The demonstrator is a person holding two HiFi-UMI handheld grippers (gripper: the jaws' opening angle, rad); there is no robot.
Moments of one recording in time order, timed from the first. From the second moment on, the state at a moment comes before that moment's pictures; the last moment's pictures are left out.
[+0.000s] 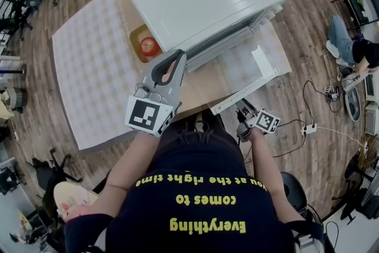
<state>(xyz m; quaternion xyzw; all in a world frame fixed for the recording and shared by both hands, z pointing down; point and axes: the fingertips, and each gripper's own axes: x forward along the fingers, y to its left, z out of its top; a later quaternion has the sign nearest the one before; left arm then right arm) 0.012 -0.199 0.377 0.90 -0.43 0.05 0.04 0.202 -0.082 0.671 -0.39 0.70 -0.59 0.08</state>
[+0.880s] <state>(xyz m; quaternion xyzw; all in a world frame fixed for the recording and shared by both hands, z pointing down) 0.007 -0.205 0.378 0.90 -0.44 0.04 0.04 0.218 -0.075 0.660 -0.41 0.72 -0.56 0.05</state>
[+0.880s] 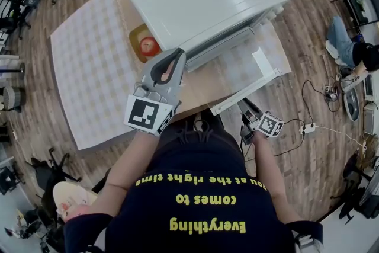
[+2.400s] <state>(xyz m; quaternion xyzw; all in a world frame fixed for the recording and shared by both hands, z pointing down) -0.005 -0.186 0.356 0.89 -0.45 0.02 0.02 0.255 -0.148 0.391 -0.57 0.81 -0.16 -0.01</state>
